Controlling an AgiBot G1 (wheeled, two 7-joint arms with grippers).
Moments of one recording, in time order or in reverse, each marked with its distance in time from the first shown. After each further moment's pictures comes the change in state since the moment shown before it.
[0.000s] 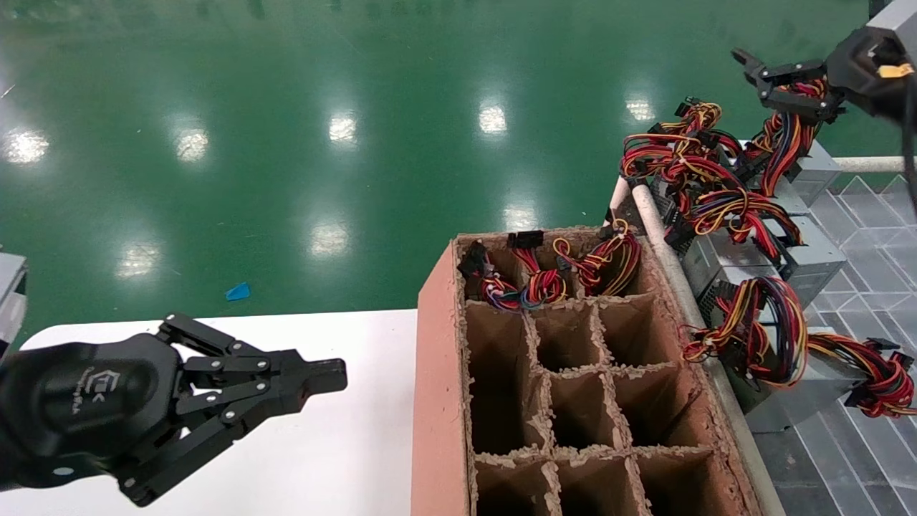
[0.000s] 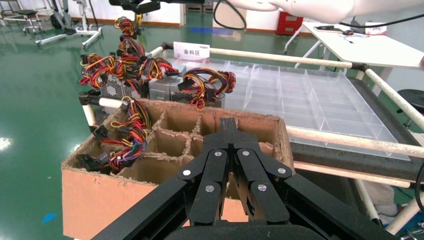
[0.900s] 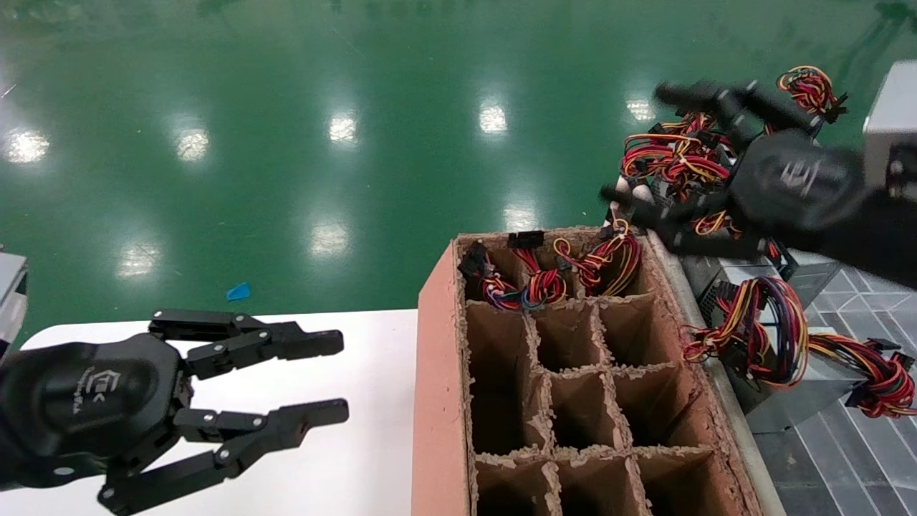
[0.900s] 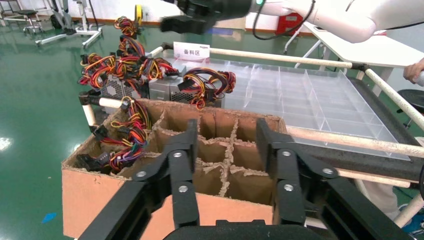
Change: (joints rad) left arm 0.000 0.000 0.000 0.000 0.000 0.000 0.000; right arm -0.323 0.142 -0.121 0.561 0.230 -0.285 0.662
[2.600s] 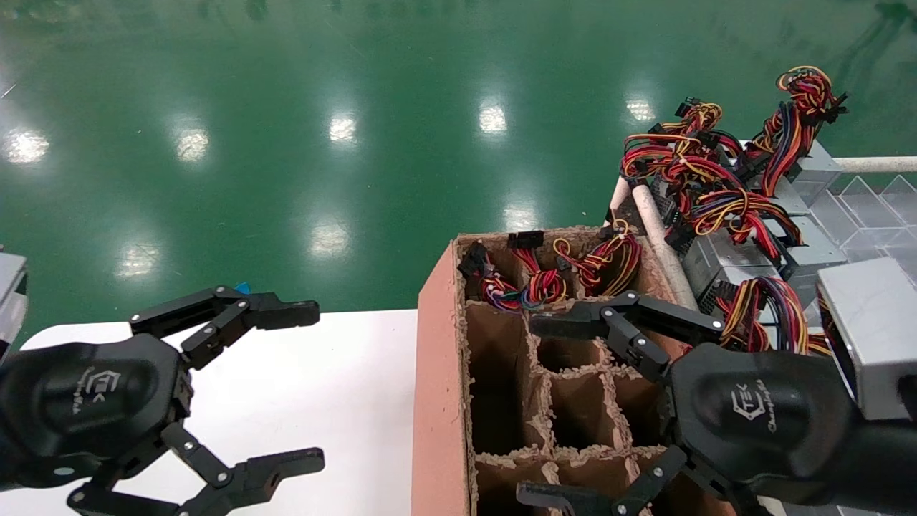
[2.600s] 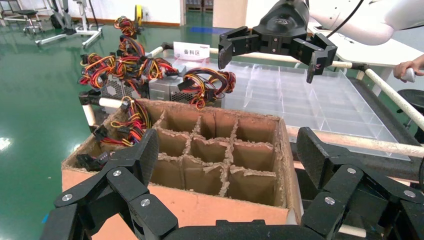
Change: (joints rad) left arm 0.000 0.000 0.000 0.000 0.000 0.000 0.000; right arm -0.192 0.084 -0.072 0.332 0.137 -0.169 0.390
